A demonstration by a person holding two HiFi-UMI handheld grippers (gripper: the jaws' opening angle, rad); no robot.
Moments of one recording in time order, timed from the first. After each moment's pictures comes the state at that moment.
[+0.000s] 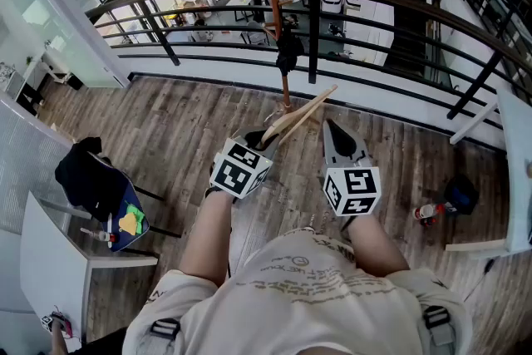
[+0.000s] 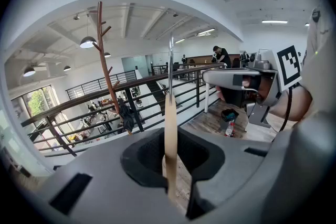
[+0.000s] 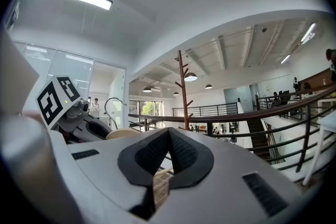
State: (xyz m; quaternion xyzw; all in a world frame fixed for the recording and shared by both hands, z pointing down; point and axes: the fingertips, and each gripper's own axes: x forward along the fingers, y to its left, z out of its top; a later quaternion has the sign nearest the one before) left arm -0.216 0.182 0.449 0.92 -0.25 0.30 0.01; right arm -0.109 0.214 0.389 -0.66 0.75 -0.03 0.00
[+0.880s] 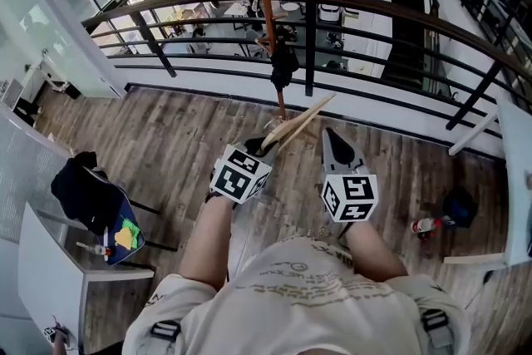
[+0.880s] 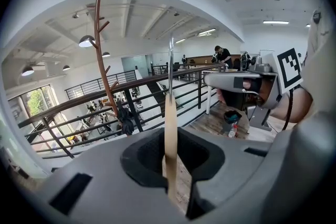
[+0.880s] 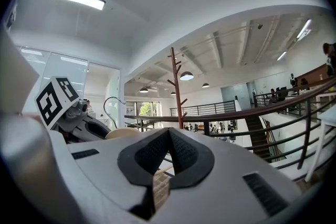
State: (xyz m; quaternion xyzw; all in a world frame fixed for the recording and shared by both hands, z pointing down) left arm -0.170 0.126 0.452 0.92 -0.25 0.30 0.01; right arm -0.061 0.161 0.397 -0.67 0.74 -0.05 0.01
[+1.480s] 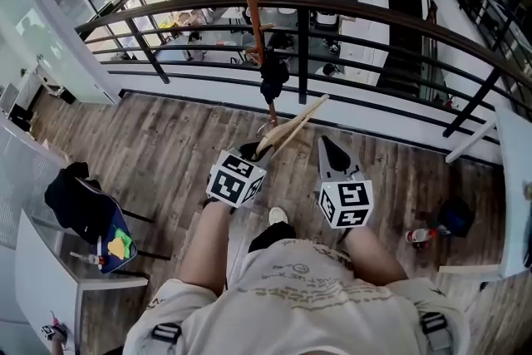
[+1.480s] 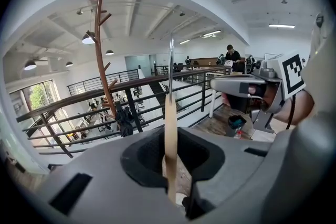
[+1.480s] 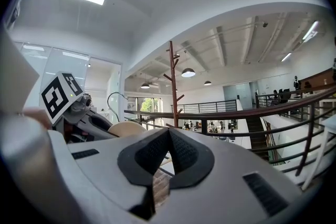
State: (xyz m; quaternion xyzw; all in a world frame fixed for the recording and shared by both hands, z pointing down) left arm -0.125 0.078 0.464 0.92 -0.26 0.29 0.03; right arm -0.014 0.120 0.415 -0.66 0.75 -0.05 -0.02
